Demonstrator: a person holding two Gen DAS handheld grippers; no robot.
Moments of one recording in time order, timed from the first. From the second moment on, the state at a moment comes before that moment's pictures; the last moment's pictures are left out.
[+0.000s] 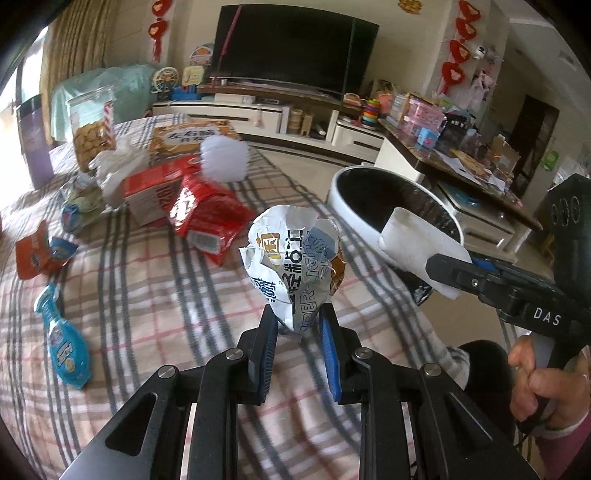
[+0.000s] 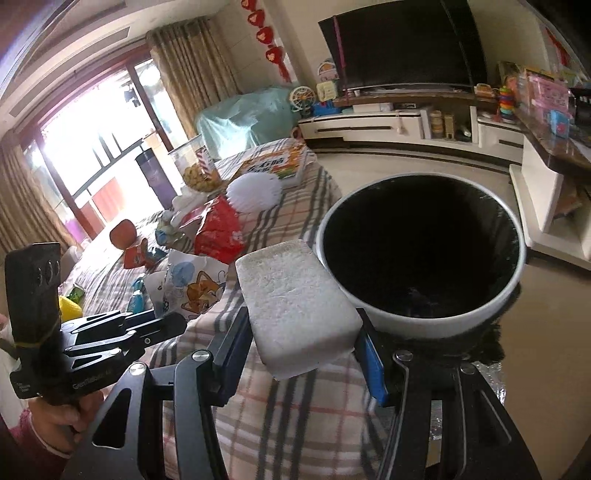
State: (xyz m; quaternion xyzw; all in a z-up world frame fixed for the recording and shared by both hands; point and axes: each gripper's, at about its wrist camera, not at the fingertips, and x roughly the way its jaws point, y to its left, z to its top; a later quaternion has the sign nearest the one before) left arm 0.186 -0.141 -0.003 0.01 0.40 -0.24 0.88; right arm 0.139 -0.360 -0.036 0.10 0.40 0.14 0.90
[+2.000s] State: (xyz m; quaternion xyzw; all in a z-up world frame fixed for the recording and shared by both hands) left arm 0.282 -0.289 -0.006 0.07 0.42 -0.30 0.85; right arm 0.205 -0.462 -0.032 0.10 0.42 0.05 0.90
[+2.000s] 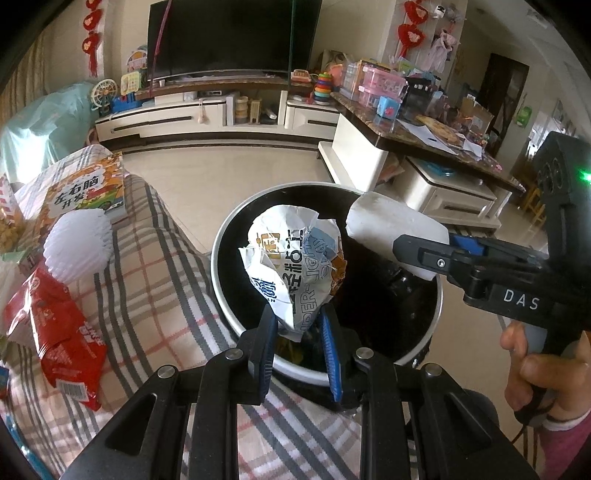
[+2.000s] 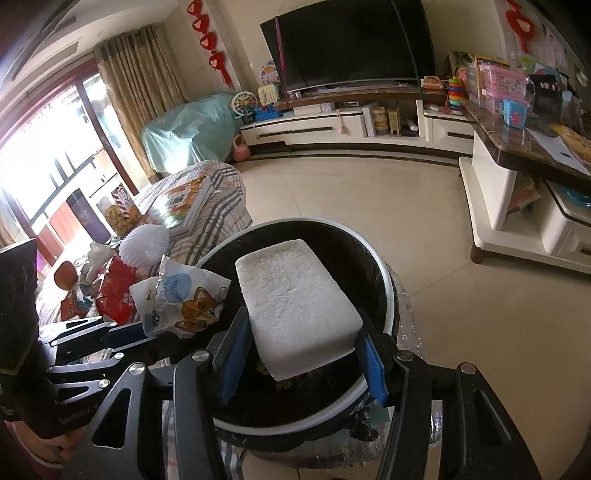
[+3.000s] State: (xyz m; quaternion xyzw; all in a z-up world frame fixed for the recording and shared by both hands) left arm 0.233 -0.233 -0.009 0.02 0.41 -0.26 0.87; right arm 0.179 -0.446 -0.024 0.14 0.39 0.06 0.91
